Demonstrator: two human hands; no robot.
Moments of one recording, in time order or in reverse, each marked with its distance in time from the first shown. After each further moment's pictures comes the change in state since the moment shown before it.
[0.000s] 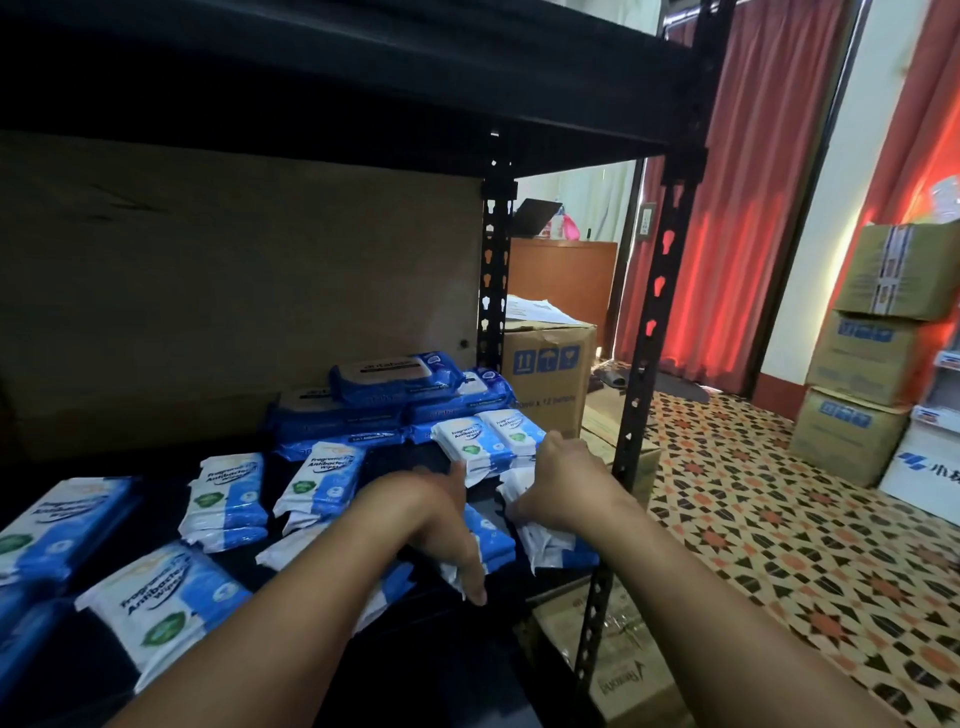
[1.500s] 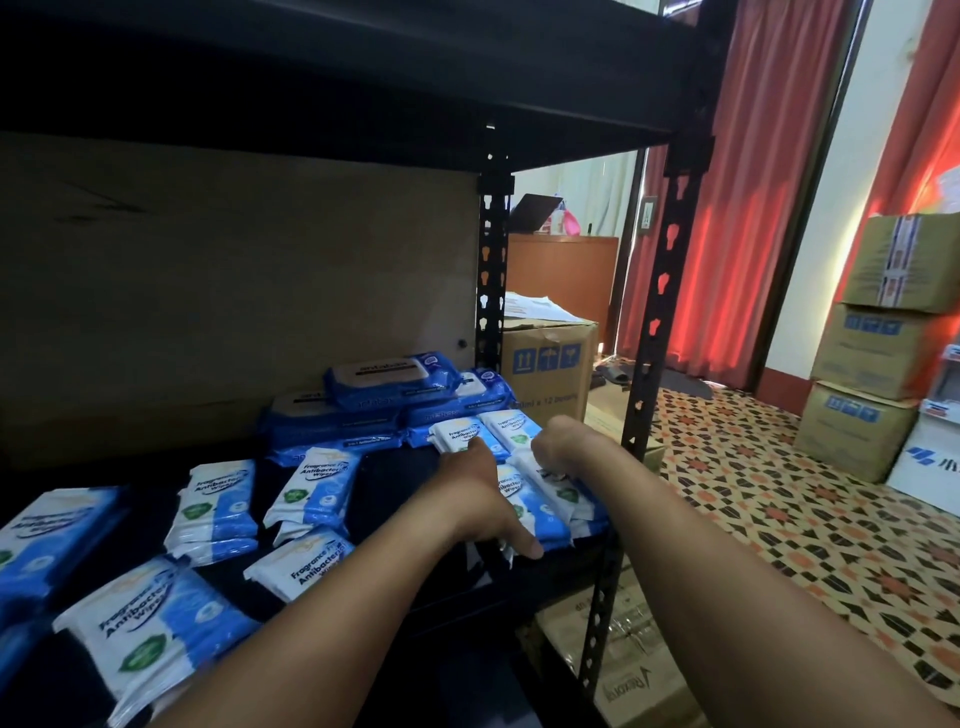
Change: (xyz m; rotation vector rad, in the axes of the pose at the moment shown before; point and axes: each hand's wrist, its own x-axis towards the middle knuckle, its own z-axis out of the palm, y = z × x) left_hand 0.034 0.029 0.008 -0.528 0.305 0.013; right_hand 0.069 0.009 -0.012 0.225 -0.127 0.154
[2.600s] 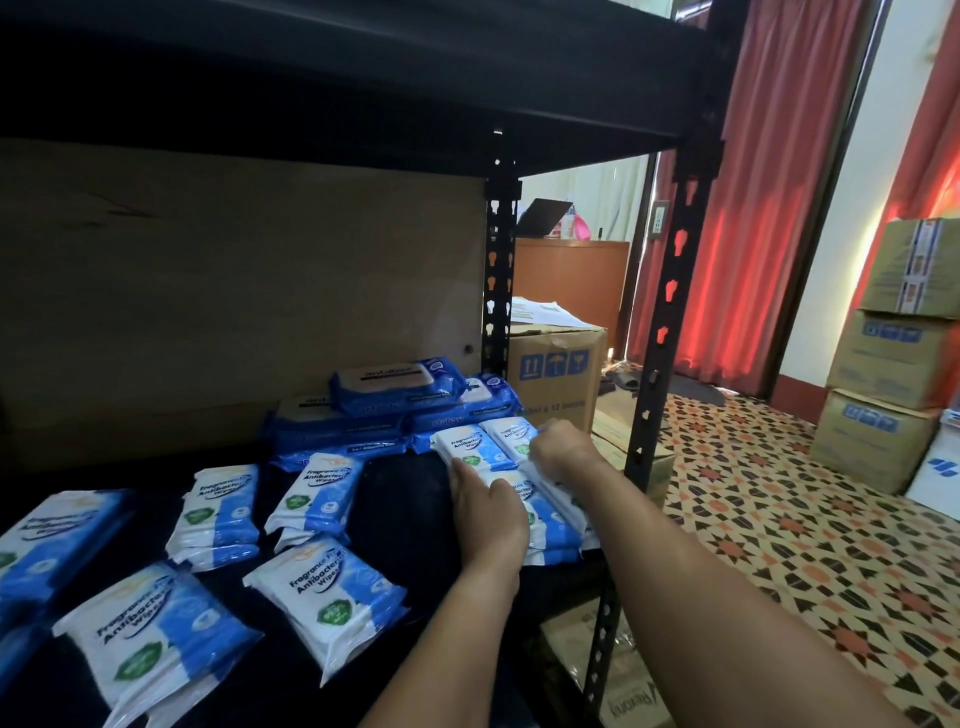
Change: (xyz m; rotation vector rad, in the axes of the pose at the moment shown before) left_hand 0.028 0.008 0.071 -0.983 0.467 -0.118; right_hand 0.066 0.013 0.034 0.196 0.143 0.022
